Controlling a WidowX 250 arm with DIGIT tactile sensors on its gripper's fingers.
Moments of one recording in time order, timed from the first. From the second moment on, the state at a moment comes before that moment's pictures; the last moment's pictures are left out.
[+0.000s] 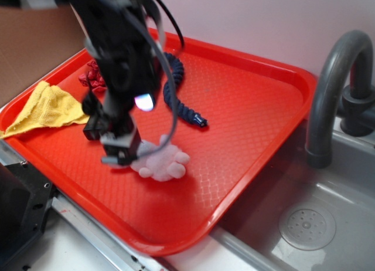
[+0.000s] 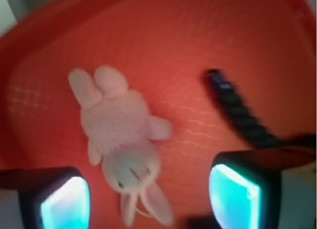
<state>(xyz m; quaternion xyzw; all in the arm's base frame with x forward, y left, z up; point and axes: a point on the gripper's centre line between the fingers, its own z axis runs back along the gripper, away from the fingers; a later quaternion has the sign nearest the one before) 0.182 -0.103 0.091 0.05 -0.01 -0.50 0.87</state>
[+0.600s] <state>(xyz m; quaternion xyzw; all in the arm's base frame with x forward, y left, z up) 0.183 -0.113 0.041 0.06 0.04 -0.52 0.85</state>
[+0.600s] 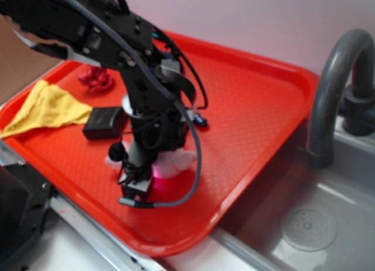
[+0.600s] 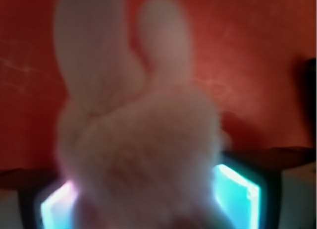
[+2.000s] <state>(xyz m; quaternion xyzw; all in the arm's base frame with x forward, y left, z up) 0.171 -0.022 0.215 -0.03 -0.01 -0.06 1.00</state>
